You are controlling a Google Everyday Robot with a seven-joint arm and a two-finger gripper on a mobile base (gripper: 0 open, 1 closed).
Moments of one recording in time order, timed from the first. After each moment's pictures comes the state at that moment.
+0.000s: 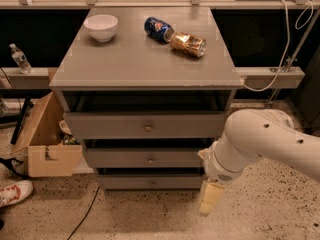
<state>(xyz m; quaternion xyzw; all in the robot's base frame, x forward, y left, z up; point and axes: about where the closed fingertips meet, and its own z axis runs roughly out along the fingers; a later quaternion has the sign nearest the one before) 0.424 -0.116 0.655 -0.64 0.75 0.09 0.13</state>
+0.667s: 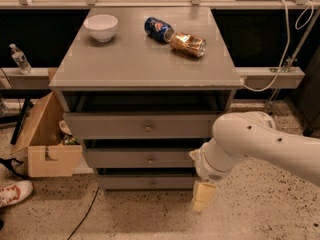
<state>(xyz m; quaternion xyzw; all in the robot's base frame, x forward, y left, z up) 0.436 -0.103 0.633 -0.67 0.73 0.09 0.13</state>
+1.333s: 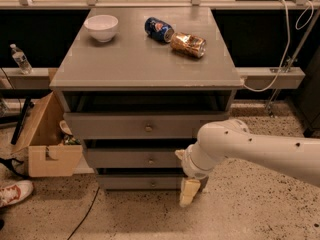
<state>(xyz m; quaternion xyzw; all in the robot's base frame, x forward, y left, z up) 0.481 -0.070 0.570 -0.71 0.68 0.09 0.16</state>
